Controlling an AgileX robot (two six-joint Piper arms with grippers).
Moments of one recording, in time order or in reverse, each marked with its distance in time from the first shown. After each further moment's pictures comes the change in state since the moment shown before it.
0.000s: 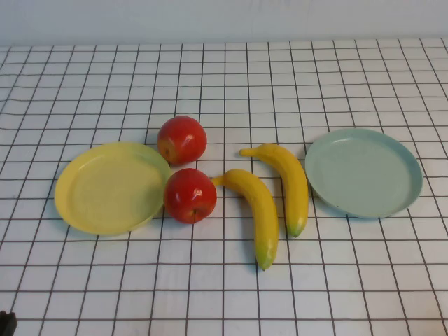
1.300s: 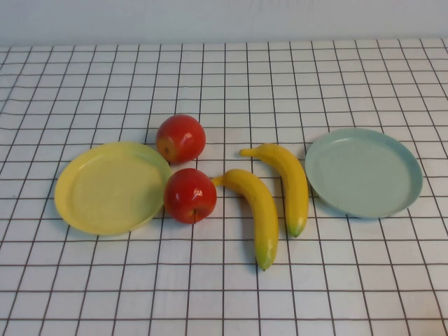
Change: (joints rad) right arm 0.000 0.000 0.000 0.000 0.000 0.000; left arm 0.000 0.000 0.000 0.029 -0.347 -0.137
